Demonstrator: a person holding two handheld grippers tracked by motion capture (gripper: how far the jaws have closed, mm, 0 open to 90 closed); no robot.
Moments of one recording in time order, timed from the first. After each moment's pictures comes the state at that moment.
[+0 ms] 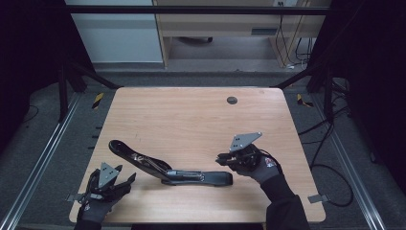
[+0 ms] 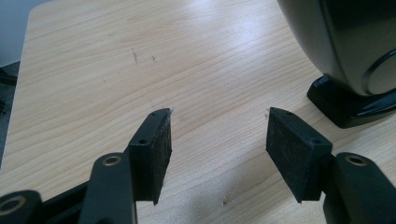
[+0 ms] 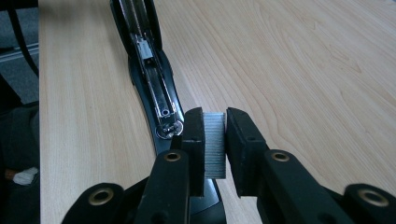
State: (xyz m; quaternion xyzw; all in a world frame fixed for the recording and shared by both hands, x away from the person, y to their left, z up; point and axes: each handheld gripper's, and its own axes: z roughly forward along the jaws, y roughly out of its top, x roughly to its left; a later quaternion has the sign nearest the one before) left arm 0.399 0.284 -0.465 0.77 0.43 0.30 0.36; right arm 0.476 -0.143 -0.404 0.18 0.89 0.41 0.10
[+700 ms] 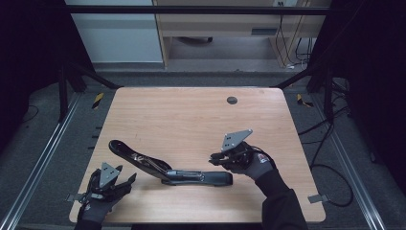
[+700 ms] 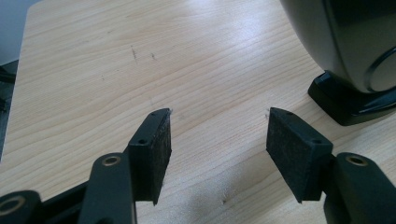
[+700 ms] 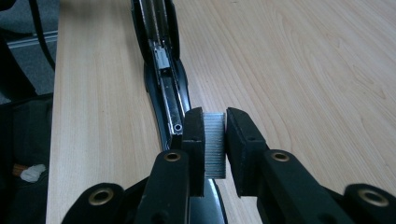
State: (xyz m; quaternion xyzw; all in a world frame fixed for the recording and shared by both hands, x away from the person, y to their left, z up) left arm 0.399 0.284 -0.466 0.77 0.44 0.29 0.36; right arm 0.481 -0.123 -0.398 0.13 0.90 0.41 0.08
